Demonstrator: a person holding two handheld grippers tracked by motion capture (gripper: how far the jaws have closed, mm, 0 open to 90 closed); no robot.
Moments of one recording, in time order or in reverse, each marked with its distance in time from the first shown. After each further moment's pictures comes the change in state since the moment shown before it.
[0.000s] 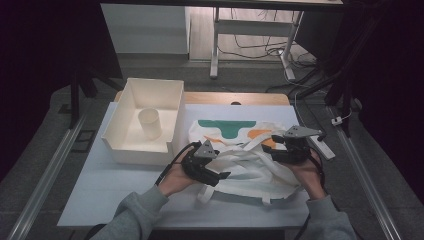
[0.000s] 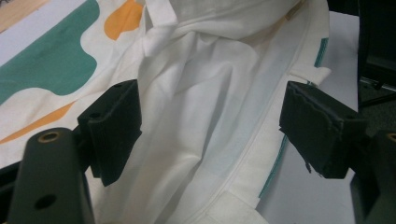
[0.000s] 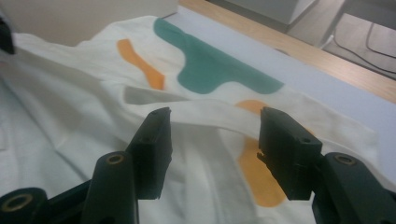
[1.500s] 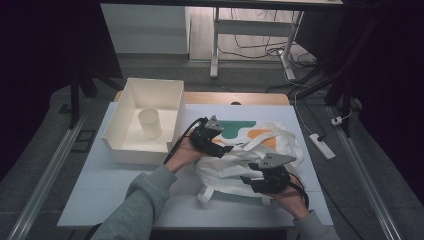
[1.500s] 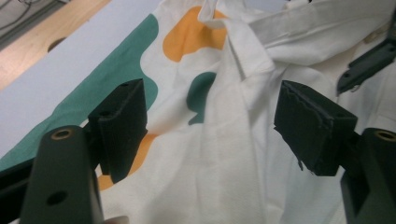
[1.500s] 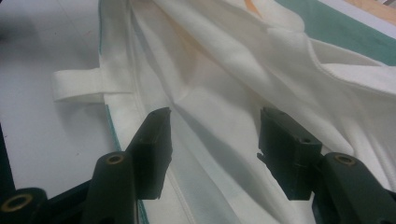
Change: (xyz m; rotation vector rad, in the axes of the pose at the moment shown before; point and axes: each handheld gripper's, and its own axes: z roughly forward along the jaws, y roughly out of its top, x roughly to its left) left arm 0.064 0.034 0.033 0.060 0.056 -0.030; right arm 0.082 -0.027 0.009 0.083 0.184 -0.113
